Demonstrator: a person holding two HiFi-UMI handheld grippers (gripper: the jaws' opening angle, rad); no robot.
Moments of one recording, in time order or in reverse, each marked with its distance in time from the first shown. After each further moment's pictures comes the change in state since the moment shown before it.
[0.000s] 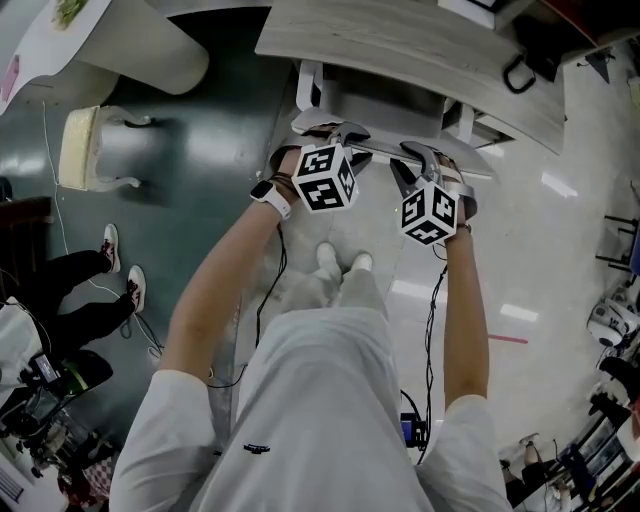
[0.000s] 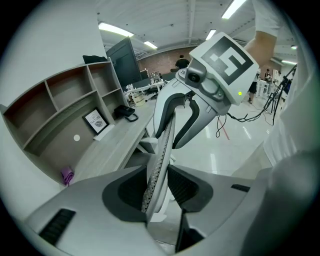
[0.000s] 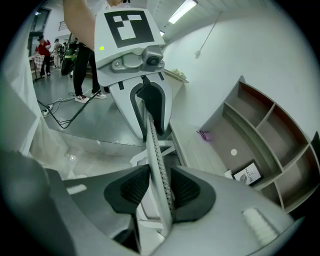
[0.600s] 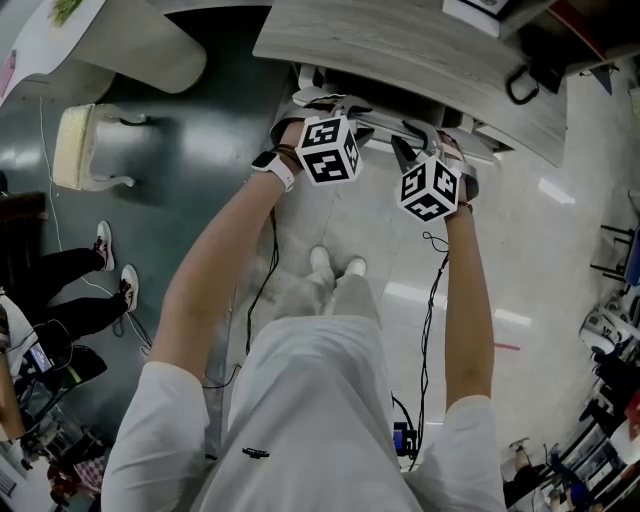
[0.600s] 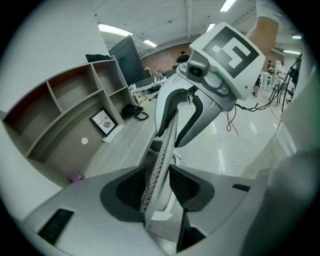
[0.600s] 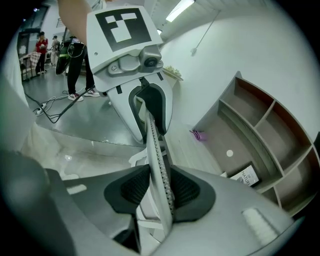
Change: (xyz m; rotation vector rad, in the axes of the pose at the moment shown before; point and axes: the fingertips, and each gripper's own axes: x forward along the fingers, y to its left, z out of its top) left arm 0.028 0.072 0.002 0.038 0.014 0.070; right arm 0.039 -0.061 0.003 0.003 0.009 -0.034
